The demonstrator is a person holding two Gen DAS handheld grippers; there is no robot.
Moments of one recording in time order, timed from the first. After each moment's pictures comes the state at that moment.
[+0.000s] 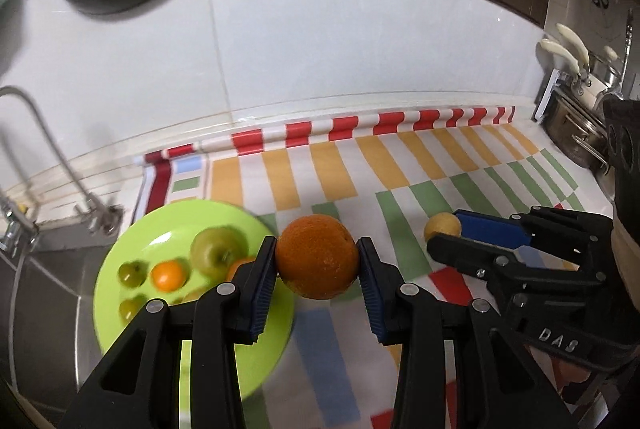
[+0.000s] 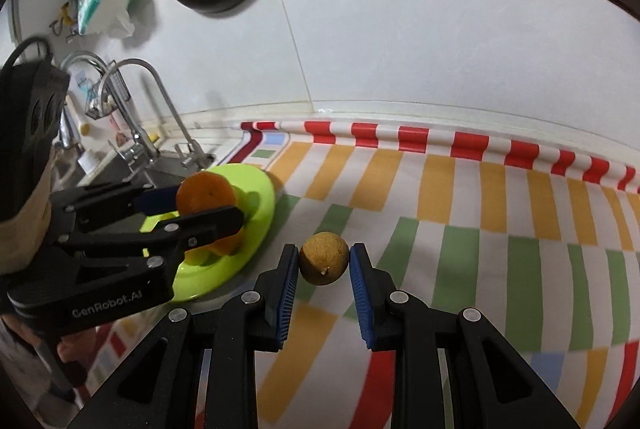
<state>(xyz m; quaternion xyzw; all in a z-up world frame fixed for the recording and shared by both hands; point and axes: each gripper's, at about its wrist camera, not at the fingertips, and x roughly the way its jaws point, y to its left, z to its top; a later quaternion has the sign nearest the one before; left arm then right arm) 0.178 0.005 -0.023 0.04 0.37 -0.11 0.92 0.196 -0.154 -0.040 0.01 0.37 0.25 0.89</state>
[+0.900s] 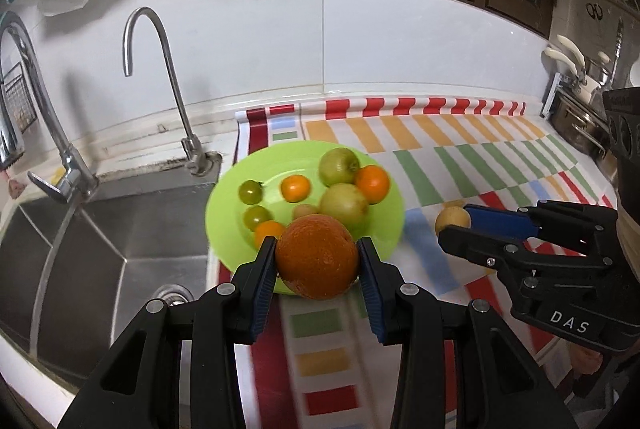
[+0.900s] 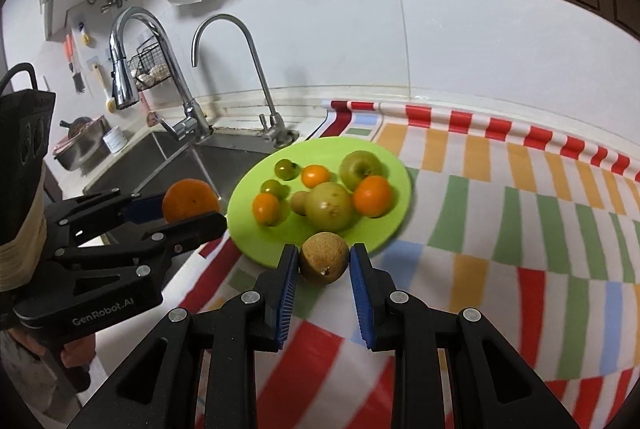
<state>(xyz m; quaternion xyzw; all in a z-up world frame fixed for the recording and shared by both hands) 0.087 0.139 -0.028 0.04 0.36 -0.09 0.93 0.104 -0.032 -0.039 -0.01 0.37 0.27 0.89</state>
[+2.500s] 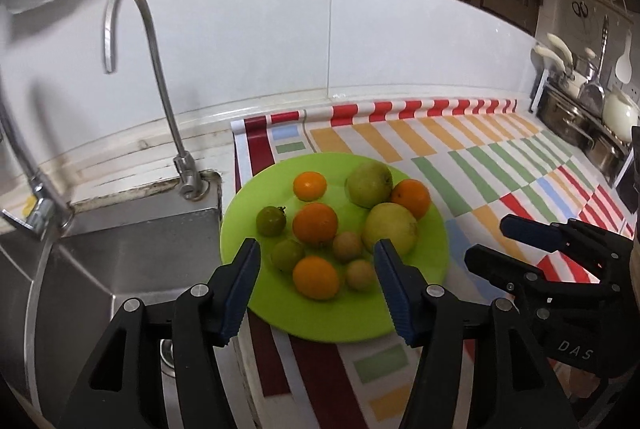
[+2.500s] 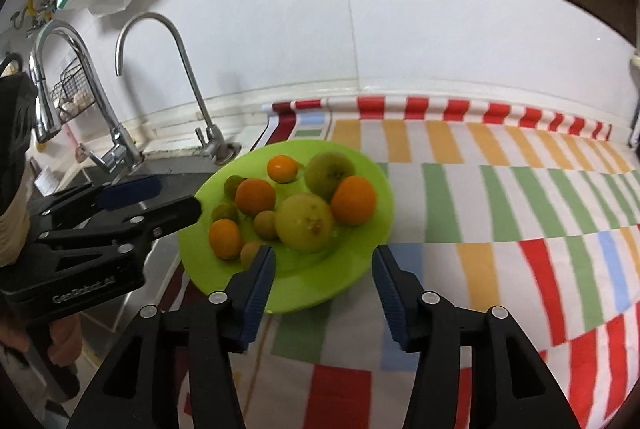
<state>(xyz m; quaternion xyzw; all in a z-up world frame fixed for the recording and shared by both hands) 0.137 0.179 -0.043 0.05 0.35 -0.15 0.93 0.112 0.008 -0.052 0.02 0.37 0.11 0.92</state>
